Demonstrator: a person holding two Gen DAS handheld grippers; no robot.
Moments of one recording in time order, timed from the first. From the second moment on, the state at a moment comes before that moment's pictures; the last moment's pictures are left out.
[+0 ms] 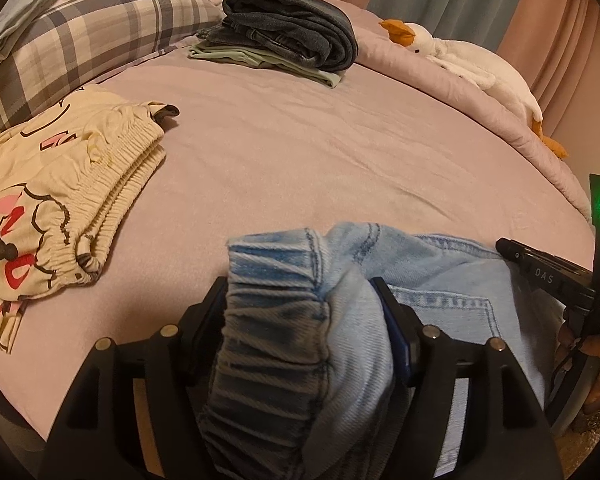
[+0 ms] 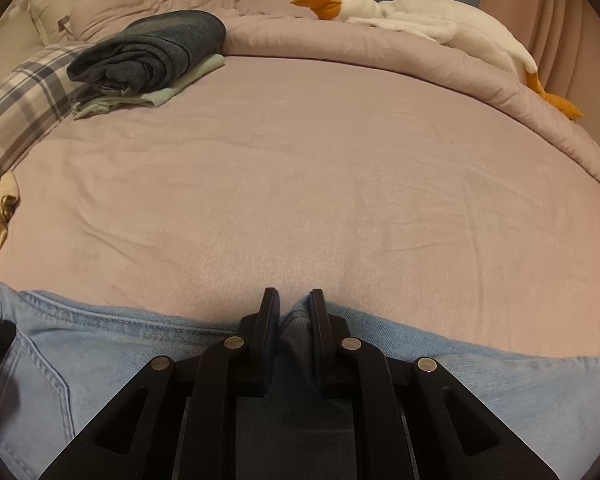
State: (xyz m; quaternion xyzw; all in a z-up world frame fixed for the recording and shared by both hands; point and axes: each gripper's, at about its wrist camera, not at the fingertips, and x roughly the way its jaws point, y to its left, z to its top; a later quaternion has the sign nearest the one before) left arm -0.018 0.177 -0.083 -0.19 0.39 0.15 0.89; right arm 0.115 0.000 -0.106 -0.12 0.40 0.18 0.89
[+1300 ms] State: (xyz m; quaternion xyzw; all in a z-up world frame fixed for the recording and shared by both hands) left arm -0.073 0.151 -0.013 -0.24 0.37 0.13 0.89; right arm 0.101 -0.007 -0.100 -0.11 0.41 0.18 0.89
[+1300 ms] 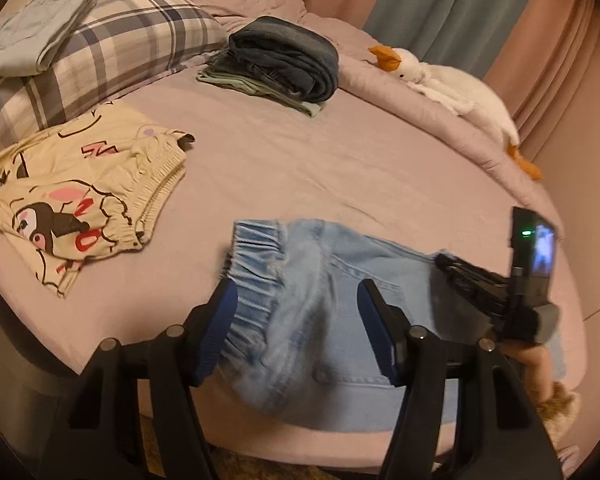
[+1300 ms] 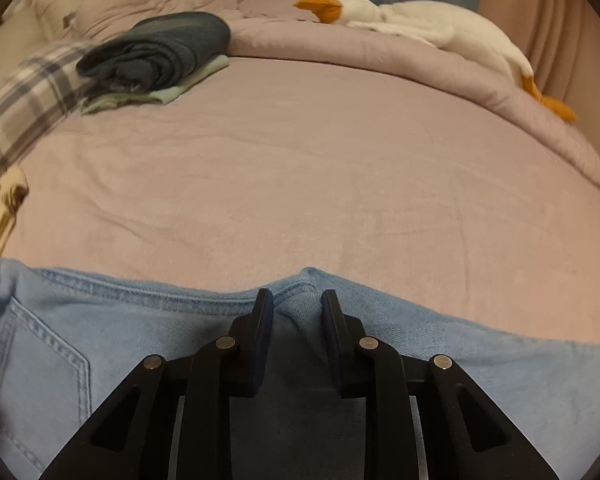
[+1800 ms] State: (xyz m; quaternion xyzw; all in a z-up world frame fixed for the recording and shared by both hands) left arm -0.041 0.108 -0.056 -0.16 0.42 0.12 0.88; right arm 0.097 -0.030 -0.084 -0.06 0.42 0.17 0.89
